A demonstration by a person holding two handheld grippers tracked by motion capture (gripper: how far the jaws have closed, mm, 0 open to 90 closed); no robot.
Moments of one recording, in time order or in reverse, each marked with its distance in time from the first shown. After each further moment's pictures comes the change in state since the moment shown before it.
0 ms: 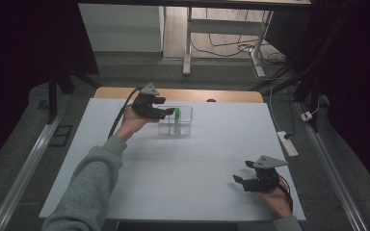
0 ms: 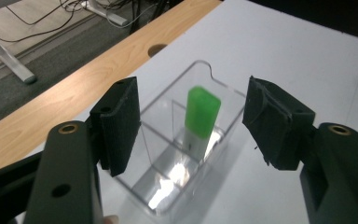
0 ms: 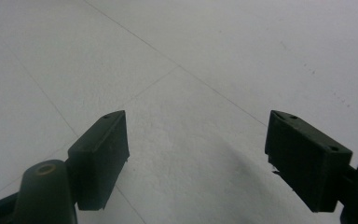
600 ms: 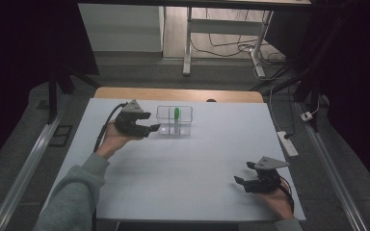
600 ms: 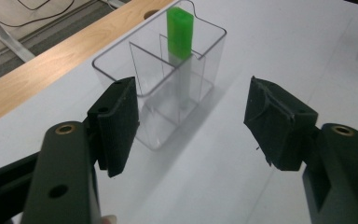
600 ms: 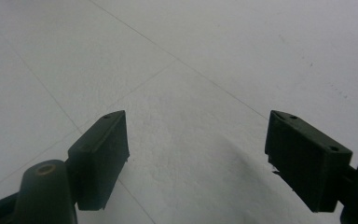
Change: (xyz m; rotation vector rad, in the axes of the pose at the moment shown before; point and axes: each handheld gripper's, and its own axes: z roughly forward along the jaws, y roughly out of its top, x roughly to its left) left arm -0.021 -0.050 -0.047 0.027 0.010 0.000; right arm 0.000 -0.004 -0.003 0.008 -0.004 0.004
